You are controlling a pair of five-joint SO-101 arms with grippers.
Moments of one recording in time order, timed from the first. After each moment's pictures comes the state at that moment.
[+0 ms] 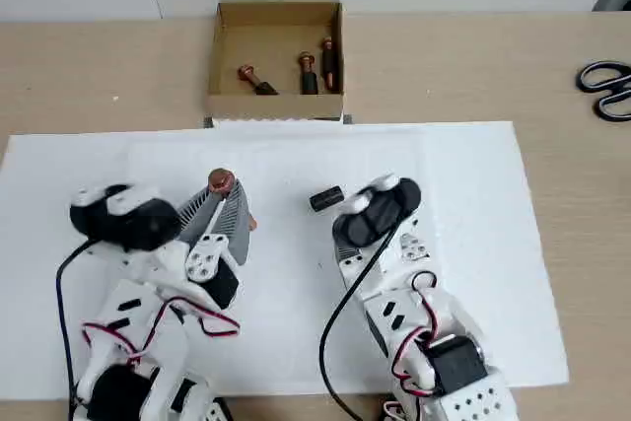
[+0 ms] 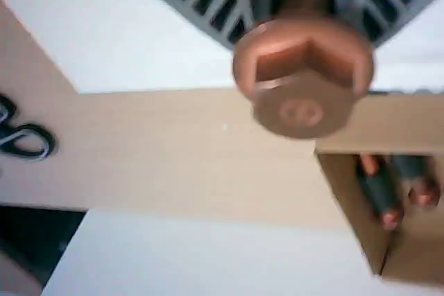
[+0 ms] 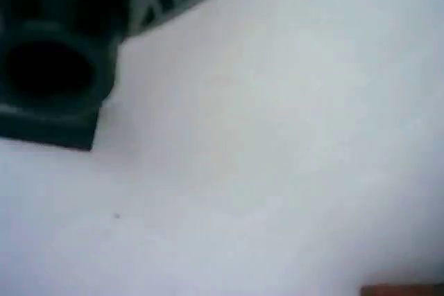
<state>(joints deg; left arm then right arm) 17.1 -100.1 71.3 49.5 23.7 -27.4 -92.3 83.0 46.7 3.6</state>
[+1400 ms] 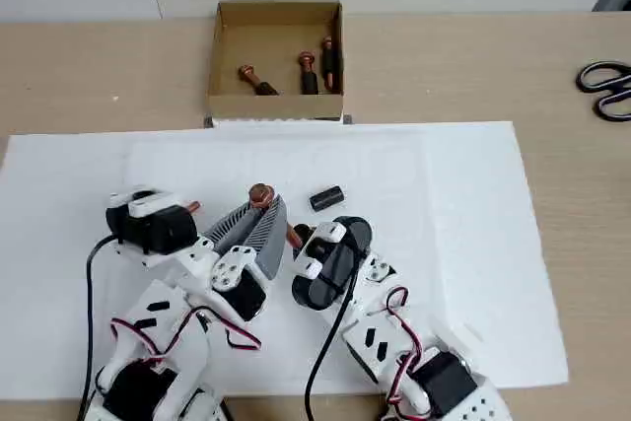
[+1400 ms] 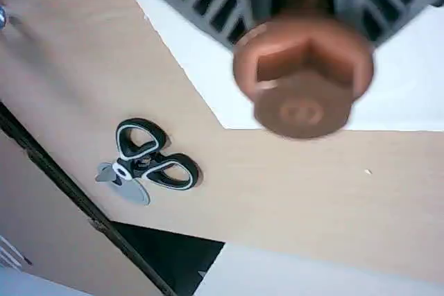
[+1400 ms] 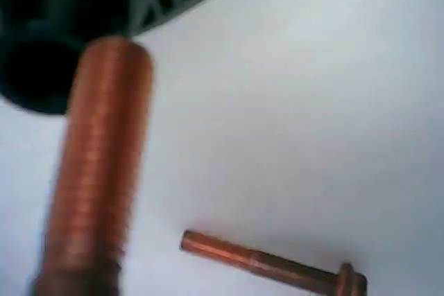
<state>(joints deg) 26.9 -102.6 79.0 44.0 34.6 -40.5 -102.8 89.1 42.4 10.6</state>
